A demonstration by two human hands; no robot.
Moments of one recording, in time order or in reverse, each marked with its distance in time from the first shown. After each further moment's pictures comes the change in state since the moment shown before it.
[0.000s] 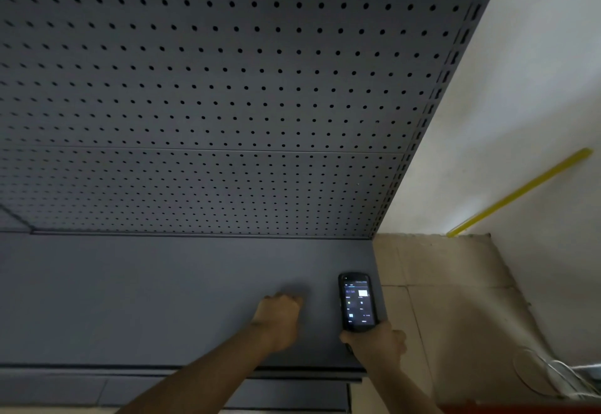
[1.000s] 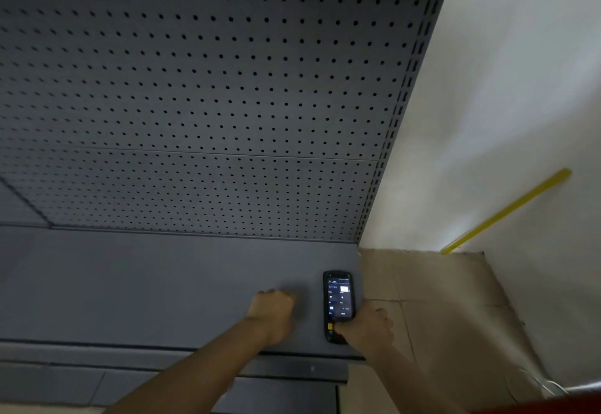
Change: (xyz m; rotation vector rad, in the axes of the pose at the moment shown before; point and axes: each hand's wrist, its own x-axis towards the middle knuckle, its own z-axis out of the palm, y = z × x) left_hand -0.036 0.034 -0.012 0.049 0.069 -0.056; right_hand -0.025 -0.004 -0.054 -0.279 -0.062 -0.257
